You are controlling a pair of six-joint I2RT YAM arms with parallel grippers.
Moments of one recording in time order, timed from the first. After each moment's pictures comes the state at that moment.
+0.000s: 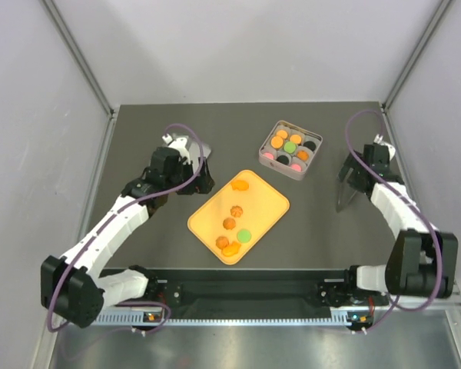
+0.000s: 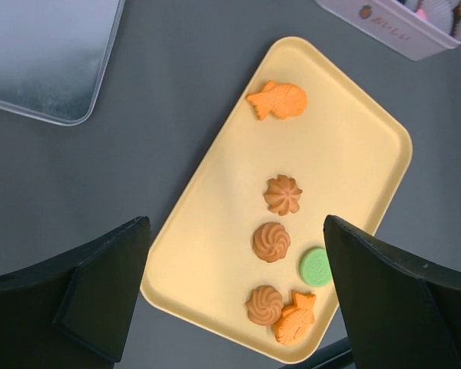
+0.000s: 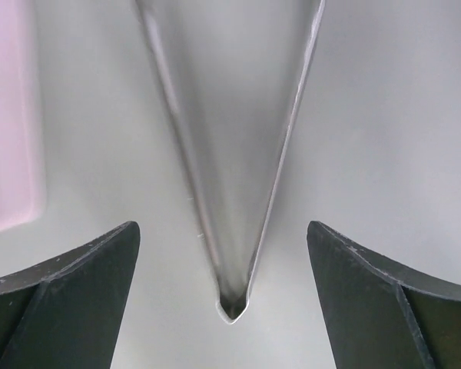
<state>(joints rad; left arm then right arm) -0.42 1.14 0.92 -0.42 0.08 -0.39 -0.08 1.36 0.82 -0.34 0.17 0.39</state>
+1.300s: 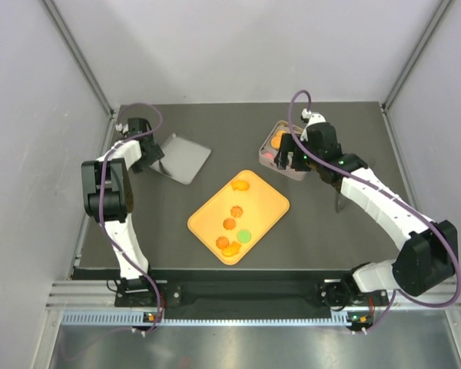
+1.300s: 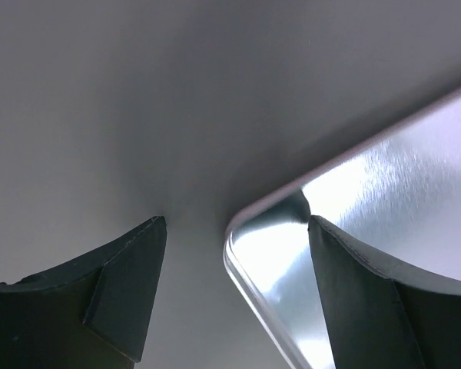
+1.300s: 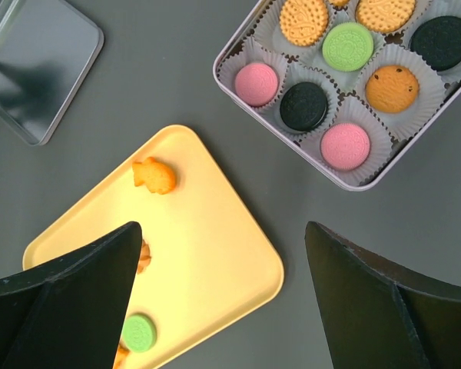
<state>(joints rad) 0.08 2.02 1.42 -0.38 -0.20 -0.48 0.46 1.35 1.13 -0.38 0.04 0.38</state>
